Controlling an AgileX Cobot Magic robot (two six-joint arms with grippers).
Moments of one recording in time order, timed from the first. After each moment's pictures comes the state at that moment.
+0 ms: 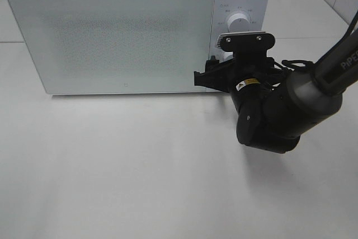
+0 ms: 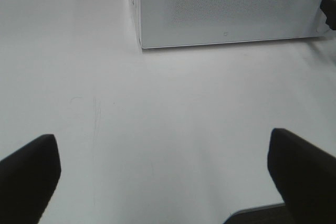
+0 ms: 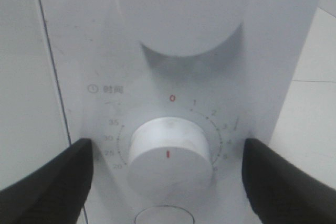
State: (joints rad) left arm -0.09 0.00 -0.50 -0.13 1.05 0.06; right arm 0.62 2.09 -0.80 0.74 -1.18 -0.25
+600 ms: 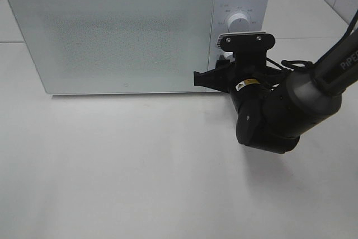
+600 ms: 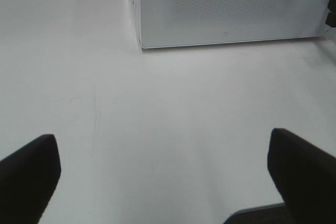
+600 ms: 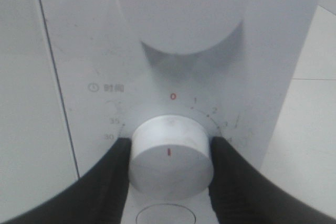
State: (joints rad) left arm -0.09 0.00 -0.50 -0.13 1.05 0.06; right arm 0.62 2.09 -0.80 0.74 -1.18 -0.25
